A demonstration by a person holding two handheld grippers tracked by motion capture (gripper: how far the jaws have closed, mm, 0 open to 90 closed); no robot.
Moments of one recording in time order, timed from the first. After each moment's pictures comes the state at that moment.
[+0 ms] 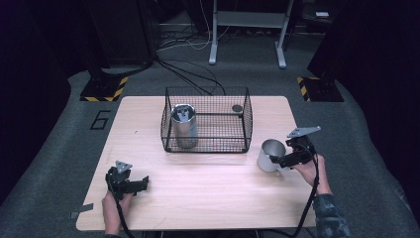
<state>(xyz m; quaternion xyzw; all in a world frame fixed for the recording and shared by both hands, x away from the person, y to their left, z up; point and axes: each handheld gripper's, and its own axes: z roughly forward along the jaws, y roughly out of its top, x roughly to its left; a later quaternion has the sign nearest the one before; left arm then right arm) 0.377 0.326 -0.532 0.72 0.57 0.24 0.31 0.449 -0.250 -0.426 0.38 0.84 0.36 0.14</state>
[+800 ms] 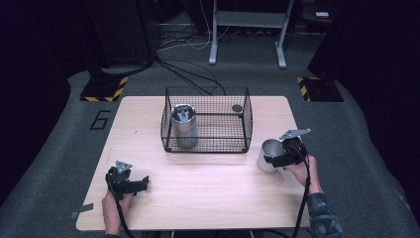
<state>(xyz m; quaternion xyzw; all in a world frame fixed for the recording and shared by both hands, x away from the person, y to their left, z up) 0.377 0.326 -0.532 0.72 0.57 0.24 0.31 0.458 -0.236 -0.448 0.39 0.84 0.34 0.15</state>
